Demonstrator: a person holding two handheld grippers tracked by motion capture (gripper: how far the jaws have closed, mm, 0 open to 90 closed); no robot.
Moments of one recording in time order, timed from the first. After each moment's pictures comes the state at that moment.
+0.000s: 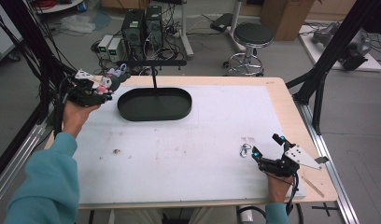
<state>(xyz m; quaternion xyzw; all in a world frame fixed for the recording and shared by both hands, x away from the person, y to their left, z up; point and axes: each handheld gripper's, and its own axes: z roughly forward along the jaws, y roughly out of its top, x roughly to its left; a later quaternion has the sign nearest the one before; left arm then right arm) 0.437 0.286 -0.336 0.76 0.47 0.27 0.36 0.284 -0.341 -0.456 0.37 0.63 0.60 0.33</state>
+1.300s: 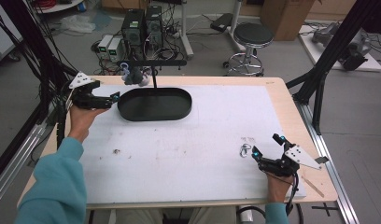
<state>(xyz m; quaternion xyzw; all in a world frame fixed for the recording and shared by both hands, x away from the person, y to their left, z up) 0.432 0.289 -0.355 0.70 0.38 0.29 0.52 0.284 -0.341 -0.456 0.37 0.63 0.60 0.33</state>
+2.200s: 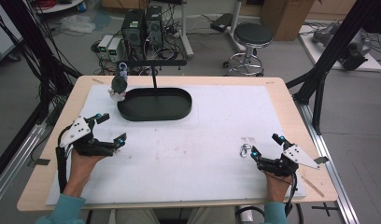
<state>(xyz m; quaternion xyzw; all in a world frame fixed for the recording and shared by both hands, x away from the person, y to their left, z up) 0.316 0.258 -0.401 0.69 0.26 0.27 0.61 0.285 -0.338 -0.455 0.37 0.64 0.58 0.34</state>
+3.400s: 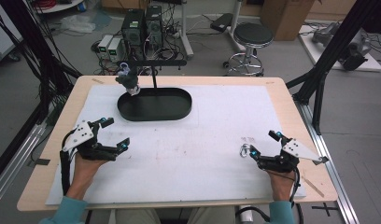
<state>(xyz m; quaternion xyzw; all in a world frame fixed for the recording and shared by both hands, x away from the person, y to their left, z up) 0.312 0.254 -0.410 0.68 0.26 0.26 0.64 0.292 -0.336 -0.432 0.34 0.67 0.59 0.29</state>
